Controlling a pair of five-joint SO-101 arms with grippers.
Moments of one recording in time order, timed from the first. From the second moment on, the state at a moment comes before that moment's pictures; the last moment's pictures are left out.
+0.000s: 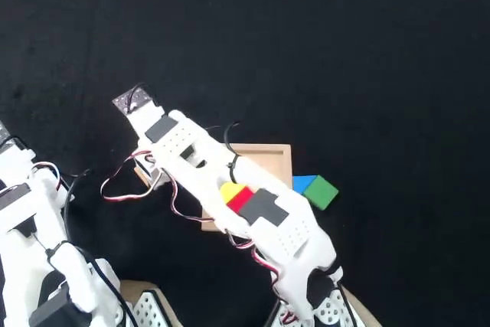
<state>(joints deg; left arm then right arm) -42.5 -29.6 64.7 39.0 2.2 -47.2 32.7 -5.8 64.9 -9.4</state>
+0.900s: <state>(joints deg) -42.5 -29.6 64.7 39.0 2.2 -47.0 32.6 -5.3 64.1 -9.5</state>
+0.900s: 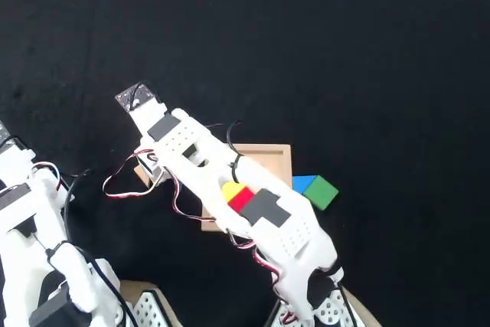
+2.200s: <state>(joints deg) -42.5 -29.6 65.6 37.0 2.2 -16.6 -18.8 44.2 56.1 36.0</state>
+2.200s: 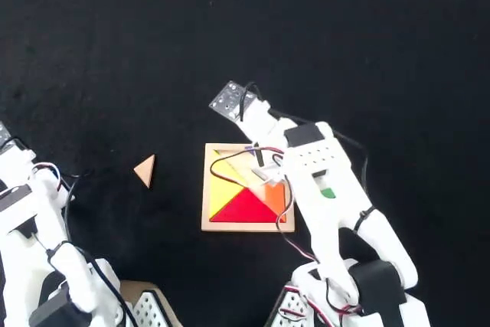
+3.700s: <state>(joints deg) -42.5 -29.6 65.6 36.8 2.2 -13.6 -10.1 46.5 46.3 34.2</state>
